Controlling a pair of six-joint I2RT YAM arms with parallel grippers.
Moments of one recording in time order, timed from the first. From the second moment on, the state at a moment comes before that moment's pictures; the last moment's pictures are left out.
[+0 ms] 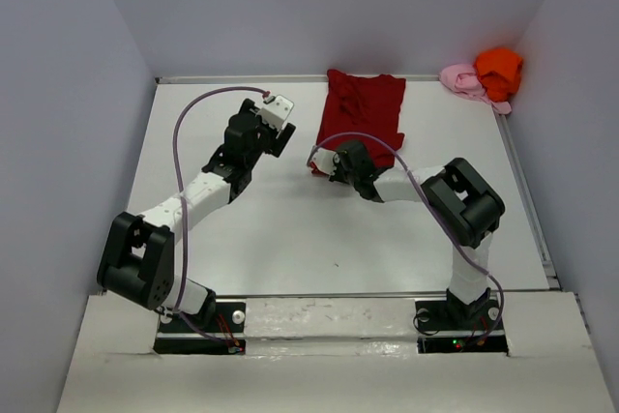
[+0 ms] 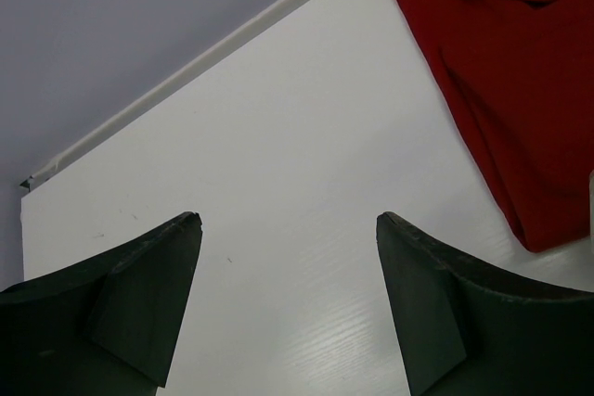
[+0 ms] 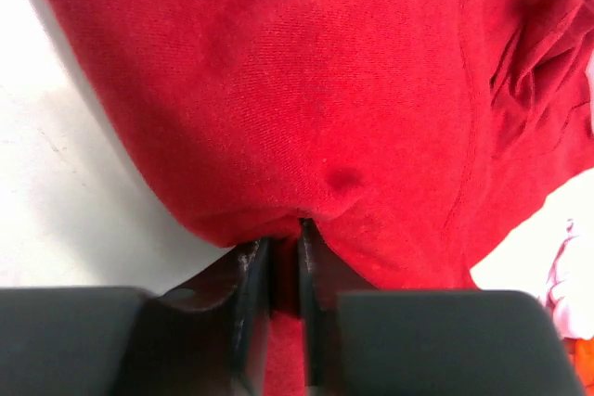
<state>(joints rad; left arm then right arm) -0.44 1.43 0.90 0.28 -0.12 0.34 0.64 1.94 1.06 0.18 0.21 -0.78</state>
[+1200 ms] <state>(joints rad) -0.43 1.45 0.90 0.28 -0.12 0.34 0.88 1.37 0.98 -0.43 0.07 -0.60</state>
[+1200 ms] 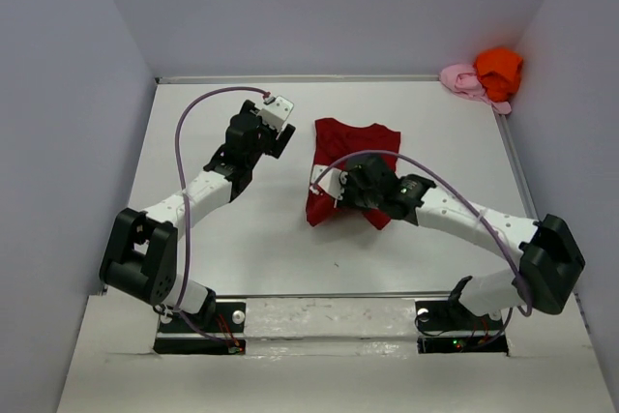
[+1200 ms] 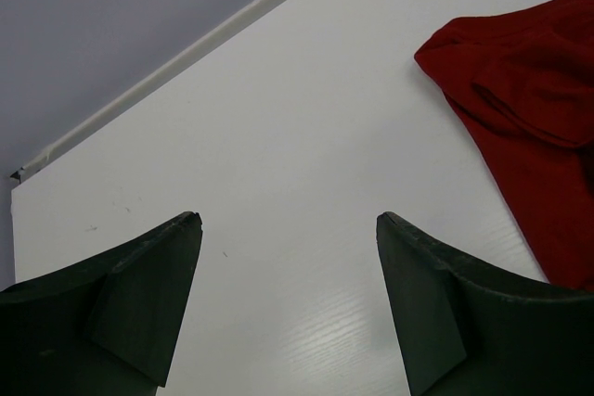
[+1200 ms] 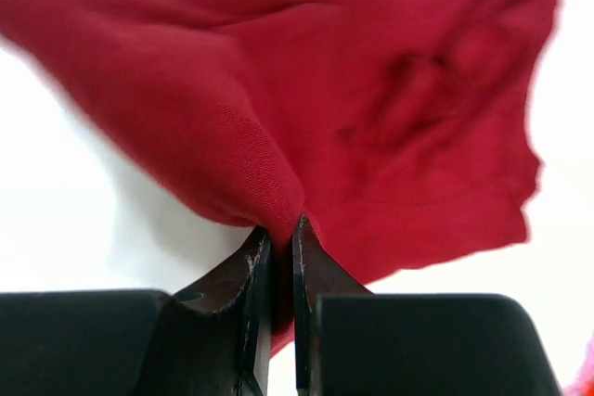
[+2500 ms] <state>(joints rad) -0.43 1.46 0.90 0.28 -0.10 0.34 0.35 2.10 1.65 -0.22 0.08 -0.87</state>
